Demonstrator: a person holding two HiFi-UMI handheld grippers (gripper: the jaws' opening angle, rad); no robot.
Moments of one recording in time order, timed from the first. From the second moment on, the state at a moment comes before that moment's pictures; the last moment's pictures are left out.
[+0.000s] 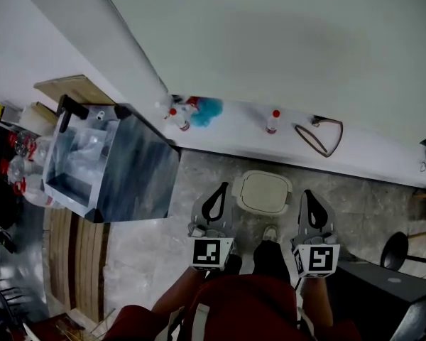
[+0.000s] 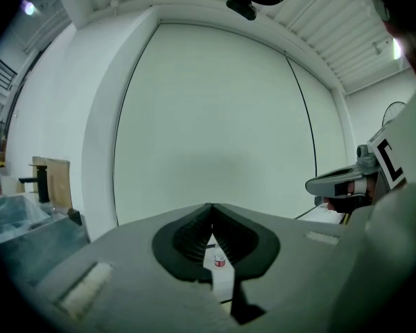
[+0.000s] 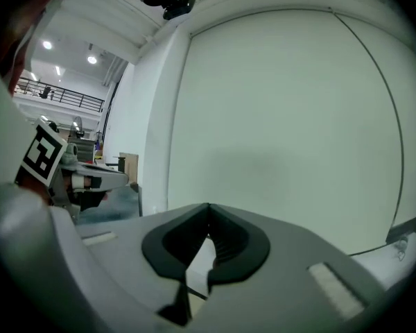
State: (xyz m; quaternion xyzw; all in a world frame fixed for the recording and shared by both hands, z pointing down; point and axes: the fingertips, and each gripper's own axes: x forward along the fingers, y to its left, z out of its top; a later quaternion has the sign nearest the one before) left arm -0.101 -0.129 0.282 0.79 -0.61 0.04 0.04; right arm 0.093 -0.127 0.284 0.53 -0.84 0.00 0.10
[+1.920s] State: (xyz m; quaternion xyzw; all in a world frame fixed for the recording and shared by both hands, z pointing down) left arm -0.156 -0.060 0.091 0.80 -0.59 -0.06 -0.10; right arm 0.077 -0.046 0.093 0.61 -0.78 -0.13 -0.01
